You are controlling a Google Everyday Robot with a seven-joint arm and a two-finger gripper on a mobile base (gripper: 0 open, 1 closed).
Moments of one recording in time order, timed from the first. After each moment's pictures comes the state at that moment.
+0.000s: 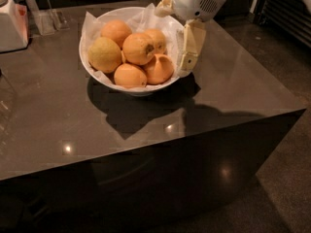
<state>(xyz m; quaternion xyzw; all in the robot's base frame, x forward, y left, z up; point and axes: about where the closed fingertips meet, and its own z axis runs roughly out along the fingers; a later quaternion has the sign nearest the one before) 0.559 -0.043 0.982 -0.77 0.60 0.09 0.22</state>
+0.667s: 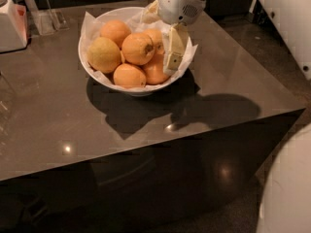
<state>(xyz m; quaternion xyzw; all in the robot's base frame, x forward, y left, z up) 0.590 -0.013 0.957 -0.78 0.58 0.13 0.22</state>
